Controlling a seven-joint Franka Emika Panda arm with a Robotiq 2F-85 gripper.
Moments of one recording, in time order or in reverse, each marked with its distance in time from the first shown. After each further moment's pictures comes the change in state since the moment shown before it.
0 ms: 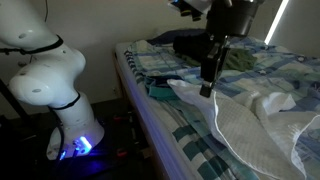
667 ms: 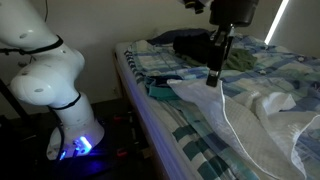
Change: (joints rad) arm 0.039 0.004 0.011 0.038 0.000 0.001 0.000
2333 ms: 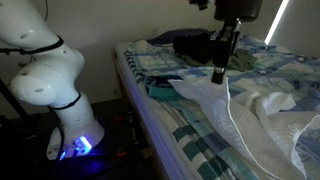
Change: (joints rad) arm 0.002 0.013 -0.001 0.031 0.000 0.000 0.000
